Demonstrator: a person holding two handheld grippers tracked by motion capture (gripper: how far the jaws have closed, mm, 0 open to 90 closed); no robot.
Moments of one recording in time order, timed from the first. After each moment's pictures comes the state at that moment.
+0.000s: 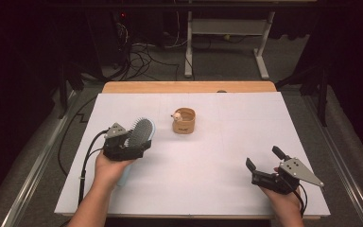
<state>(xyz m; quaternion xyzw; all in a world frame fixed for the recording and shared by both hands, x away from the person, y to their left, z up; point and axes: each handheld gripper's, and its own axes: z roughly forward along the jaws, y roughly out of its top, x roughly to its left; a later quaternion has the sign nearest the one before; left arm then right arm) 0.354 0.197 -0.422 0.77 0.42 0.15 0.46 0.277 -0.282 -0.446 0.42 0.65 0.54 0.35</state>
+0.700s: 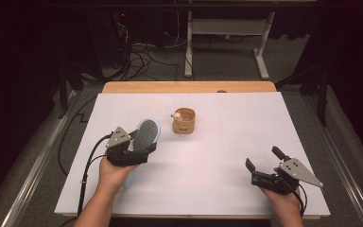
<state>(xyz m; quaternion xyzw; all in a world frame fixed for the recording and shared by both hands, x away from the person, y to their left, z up) 0.336 0.183 -0.421 0.76 0.38 0.18 0.50 0.276 -0.281 -0.446 0.42 0.65 0.53 0.35</state>
